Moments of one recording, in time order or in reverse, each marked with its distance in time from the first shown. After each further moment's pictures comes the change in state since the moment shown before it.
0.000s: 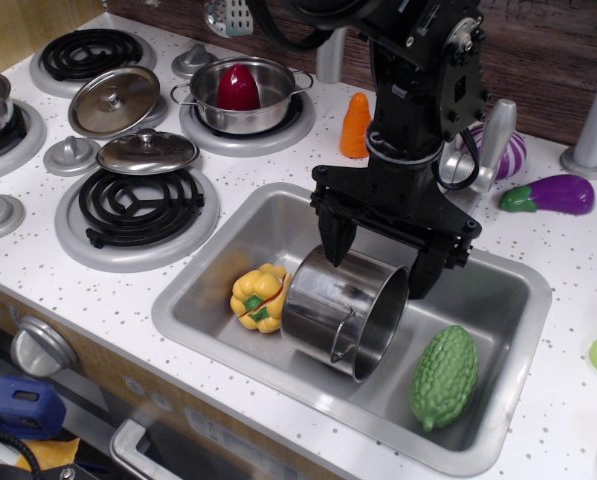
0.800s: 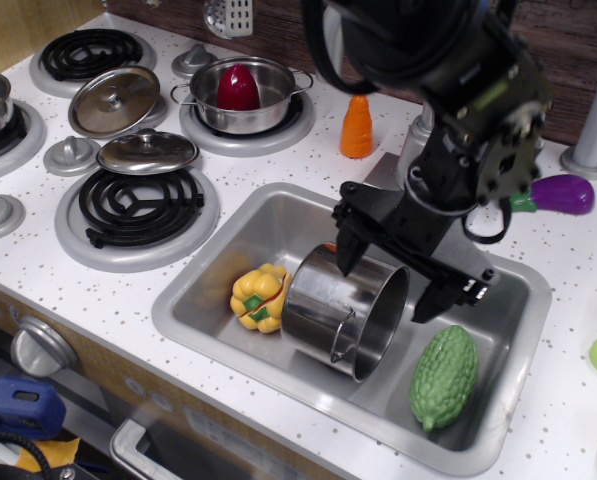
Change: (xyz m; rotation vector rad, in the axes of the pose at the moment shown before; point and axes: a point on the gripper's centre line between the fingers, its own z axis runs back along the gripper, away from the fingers) arm 0.000 -0.007 -0.016 0.200 -0.079 -0.063
